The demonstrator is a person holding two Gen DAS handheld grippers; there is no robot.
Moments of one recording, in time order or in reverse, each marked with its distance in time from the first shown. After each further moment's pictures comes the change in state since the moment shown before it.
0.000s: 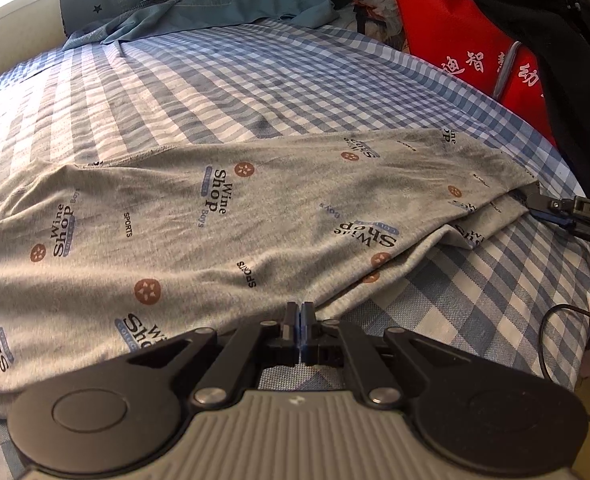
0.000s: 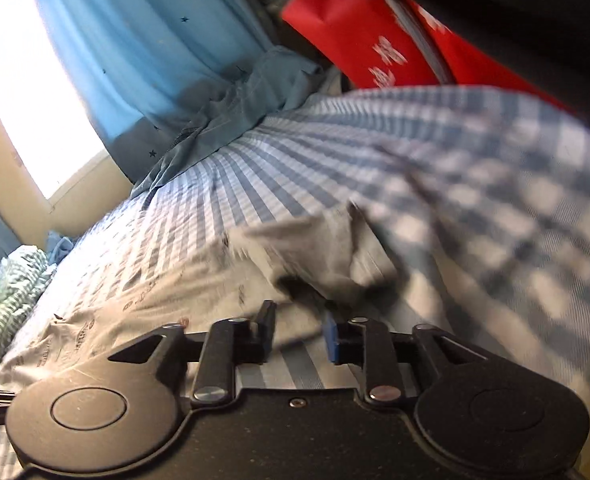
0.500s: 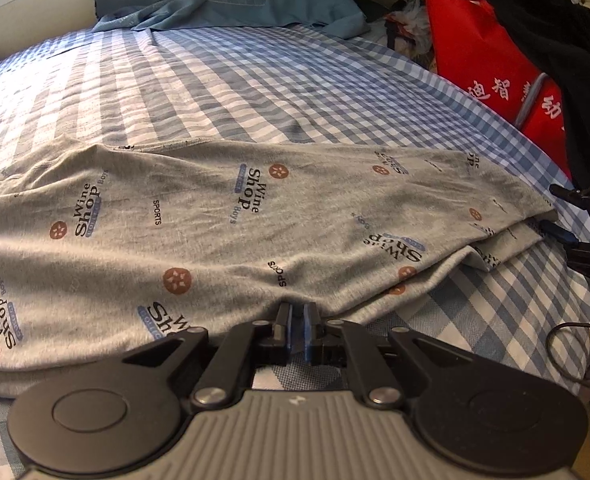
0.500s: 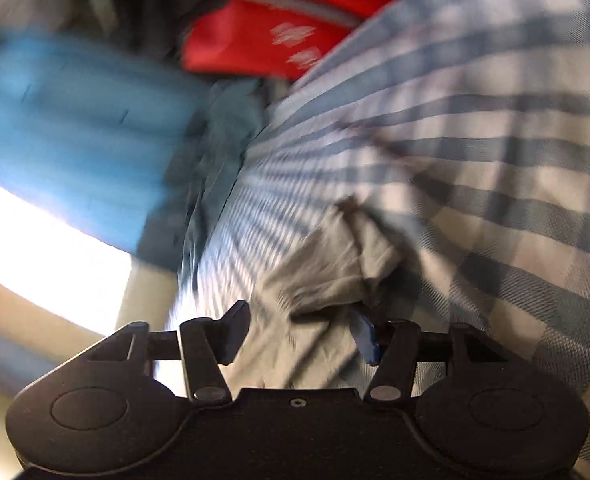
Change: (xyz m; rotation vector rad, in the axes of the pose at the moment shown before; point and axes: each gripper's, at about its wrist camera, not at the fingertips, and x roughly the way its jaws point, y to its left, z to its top) left arm 0.000 0.017 -0.002 -0.106 -0.036 0.019; right arm 0.012 -0.042 0.020 0.641 -0.027 0.121
